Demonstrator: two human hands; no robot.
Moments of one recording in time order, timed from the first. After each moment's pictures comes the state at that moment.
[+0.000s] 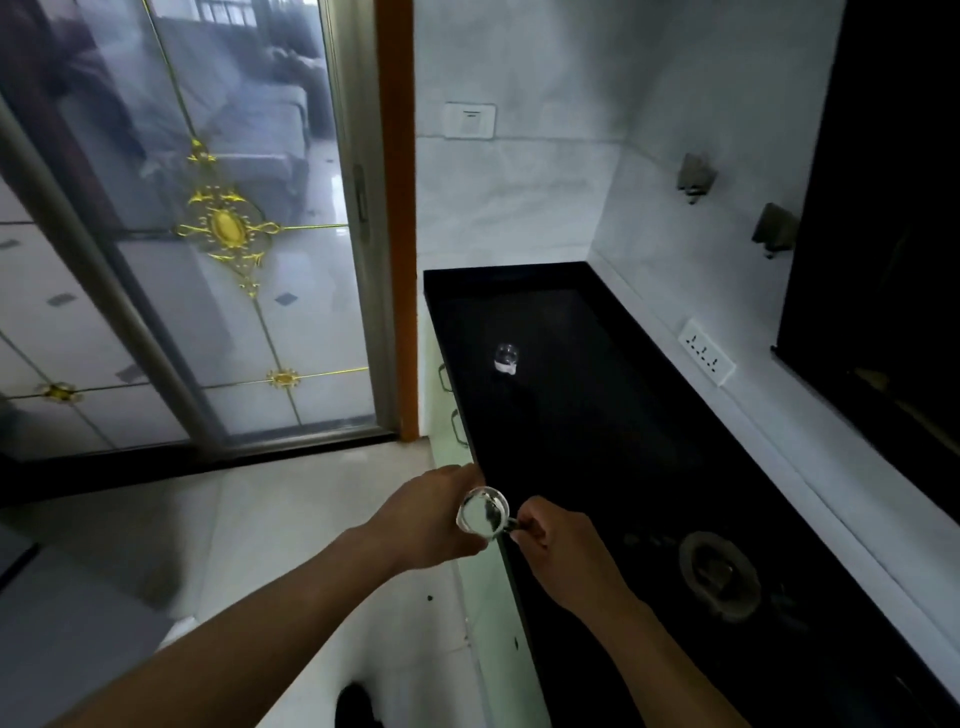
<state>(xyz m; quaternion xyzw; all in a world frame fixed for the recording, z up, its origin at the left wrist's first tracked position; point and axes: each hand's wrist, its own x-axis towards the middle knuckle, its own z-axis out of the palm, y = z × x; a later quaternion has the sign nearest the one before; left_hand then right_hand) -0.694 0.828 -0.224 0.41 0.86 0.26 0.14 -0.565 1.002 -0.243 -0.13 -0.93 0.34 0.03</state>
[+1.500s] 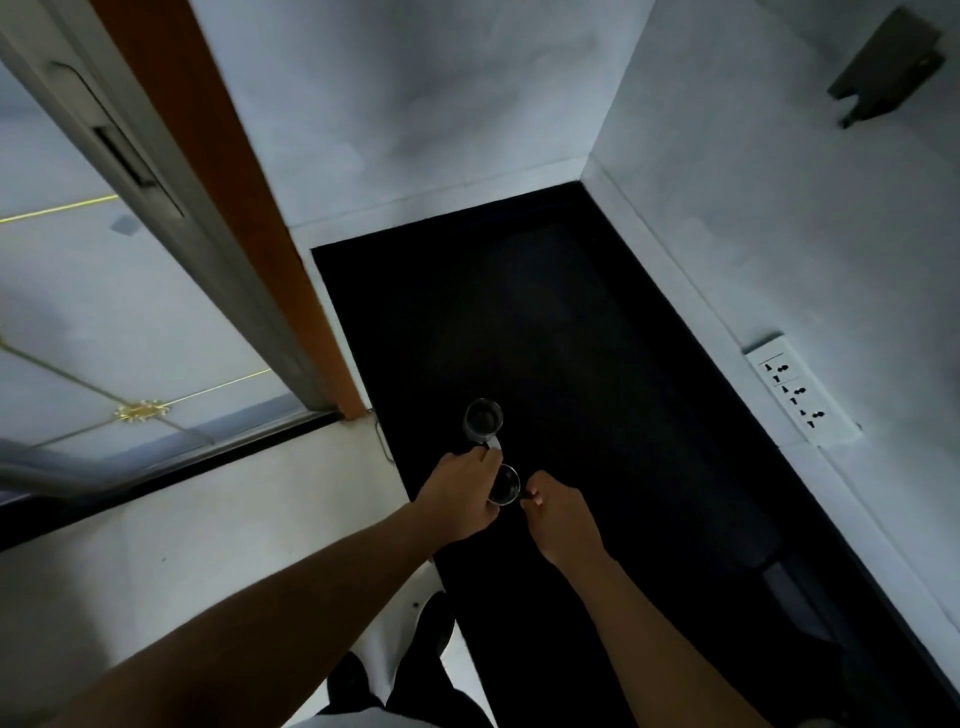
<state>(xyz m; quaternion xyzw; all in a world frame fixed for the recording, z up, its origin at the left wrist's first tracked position) -1.032 1.097 -0.412 0.50 0.82 0.12 0.23 -0.898 1.209 -0.398 -0.37 -0.85 0.35 -0.11</state>
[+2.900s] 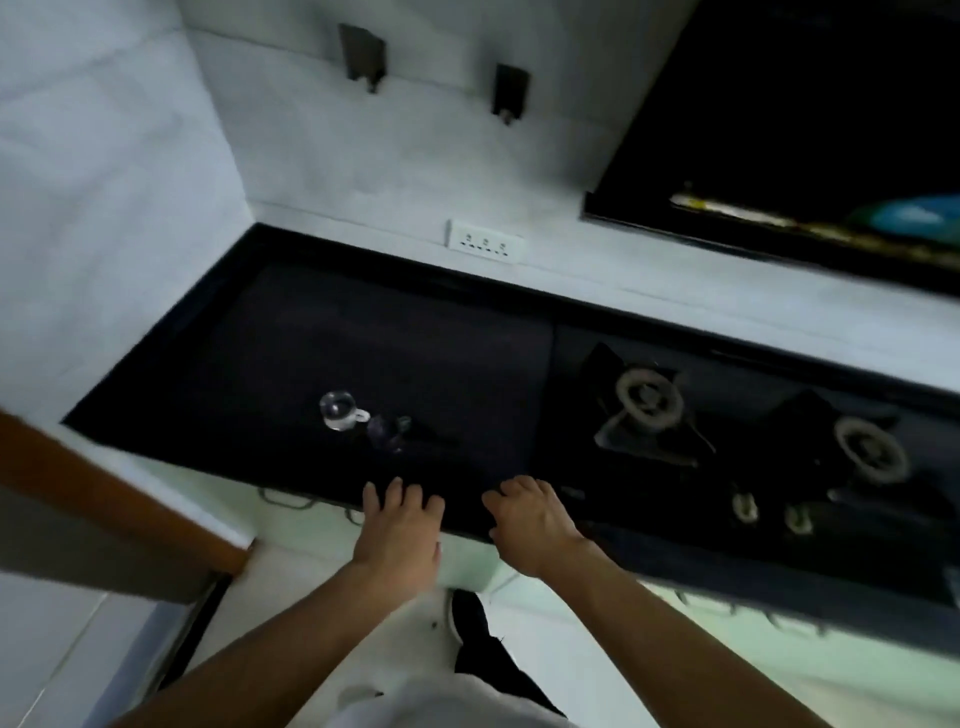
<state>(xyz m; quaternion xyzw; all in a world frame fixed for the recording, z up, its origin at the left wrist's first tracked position) -0.980 0.953 -0.315 0.77 0.62 -0.13 0.10 -0.793 0.986 -0.304 -0.52 -0.84 0.08 -0.15</state>
